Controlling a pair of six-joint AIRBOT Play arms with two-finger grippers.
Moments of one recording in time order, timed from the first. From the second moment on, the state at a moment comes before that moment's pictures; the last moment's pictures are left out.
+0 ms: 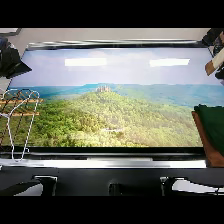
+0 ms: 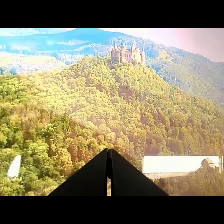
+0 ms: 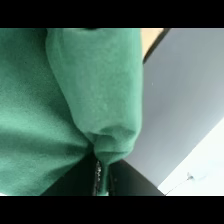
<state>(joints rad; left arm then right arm) 0.05 -1.31 1.93 1.22 -1.56 -1.78 -0.71 -1.51 1.38 -2.03 1.72 1.78</state>
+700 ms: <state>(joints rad) 0.05 -1.31 1.93 1.22 -1.56 -1.78 -0.71 -1.50 1.38 -2.19 1.77 1.83</state>
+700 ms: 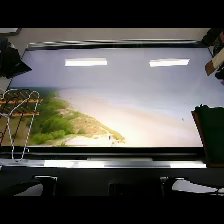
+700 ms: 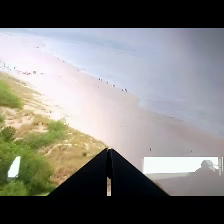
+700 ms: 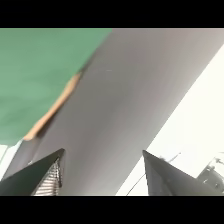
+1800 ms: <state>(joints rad) 0.00 -1.31 1.47 1.43 -1.56 -1.63 0.02 -1.42 1.40 -1.34 1.50 1.56</state>
